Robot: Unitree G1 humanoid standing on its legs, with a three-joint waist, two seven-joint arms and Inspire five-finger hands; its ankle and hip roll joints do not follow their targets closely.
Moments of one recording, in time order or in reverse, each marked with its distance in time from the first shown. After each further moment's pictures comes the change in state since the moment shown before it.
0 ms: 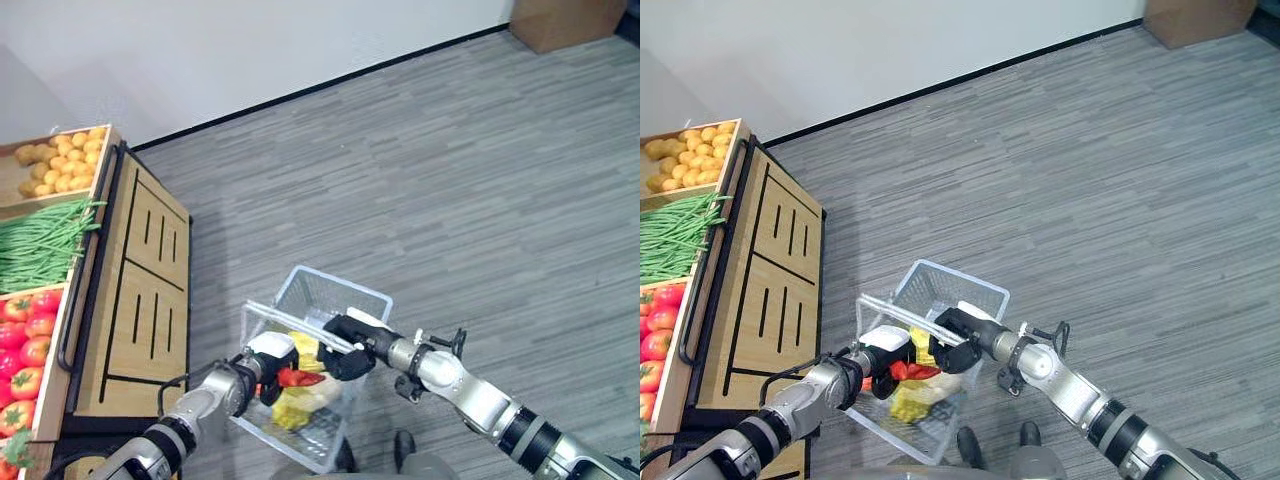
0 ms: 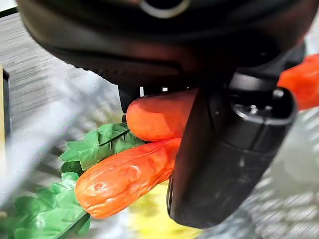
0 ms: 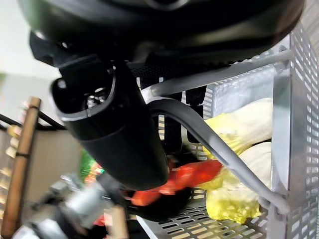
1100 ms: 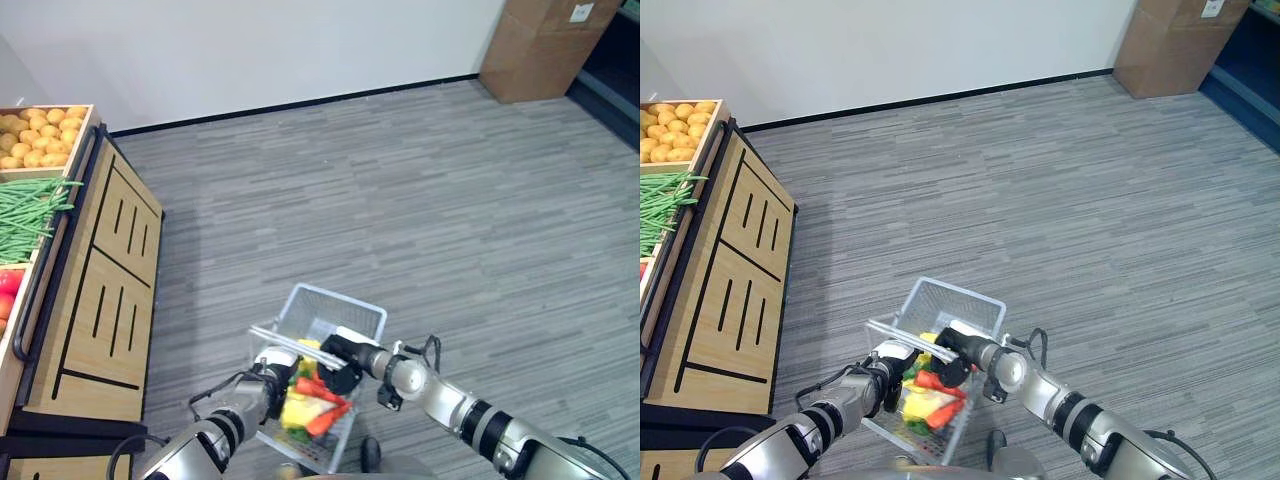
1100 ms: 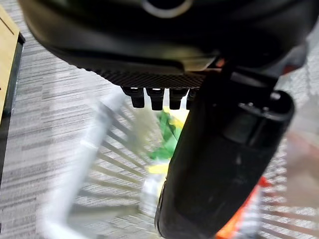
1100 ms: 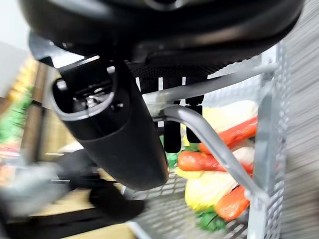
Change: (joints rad) left arm -0.132 -0.288 -0.038 0.566 -0.019 0.088 0.149; right arm -0.087 0.145 0.159 0.439 -0.361 0.018 -0.075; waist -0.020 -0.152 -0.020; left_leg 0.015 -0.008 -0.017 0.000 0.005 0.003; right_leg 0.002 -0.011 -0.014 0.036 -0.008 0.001
